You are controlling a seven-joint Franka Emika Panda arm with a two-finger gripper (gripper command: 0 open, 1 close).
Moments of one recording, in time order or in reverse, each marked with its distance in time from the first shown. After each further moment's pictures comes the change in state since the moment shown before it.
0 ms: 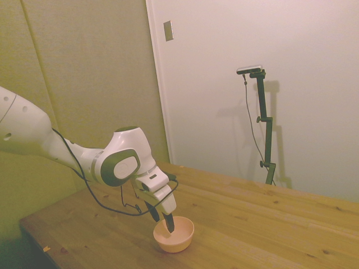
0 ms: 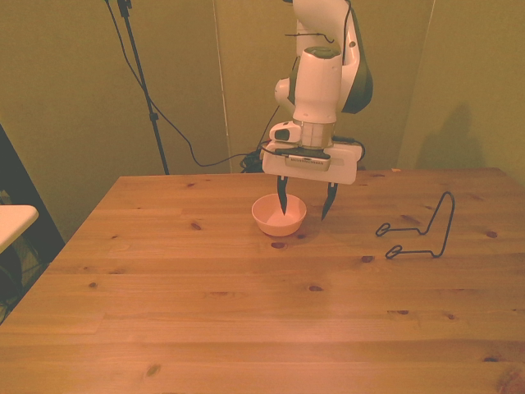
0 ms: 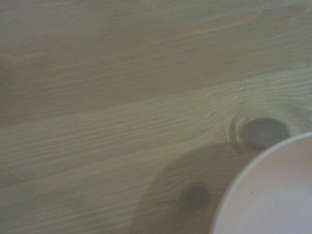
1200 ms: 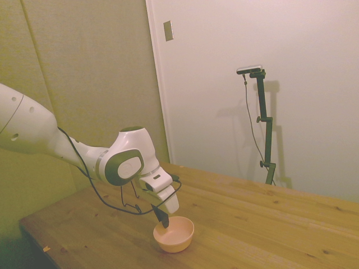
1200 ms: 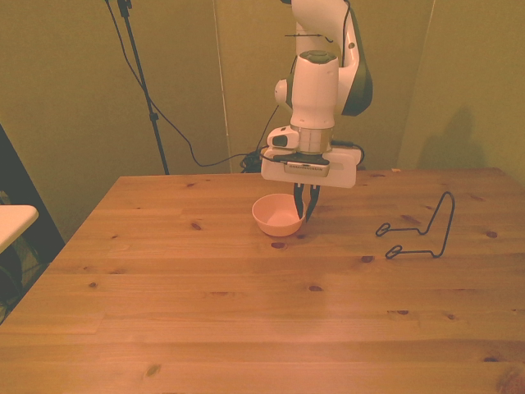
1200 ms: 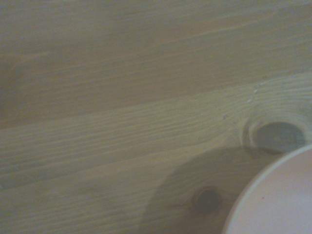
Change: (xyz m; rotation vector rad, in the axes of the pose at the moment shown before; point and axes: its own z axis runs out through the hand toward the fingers) arm 0.004 -0.006 0.000 0.007 -0.037 -0.022
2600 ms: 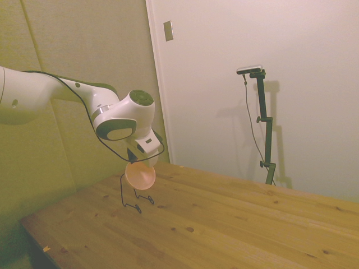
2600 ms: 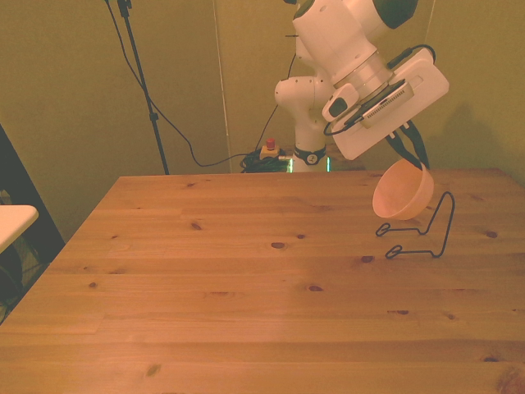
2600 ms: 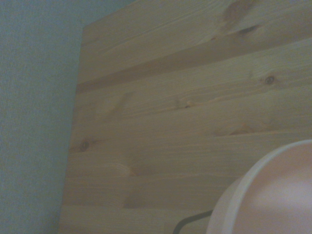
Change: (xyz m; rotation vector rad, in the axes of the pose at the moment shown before) arm -0.039 -0.107 -0.118 0.546 -0.508 -0.112
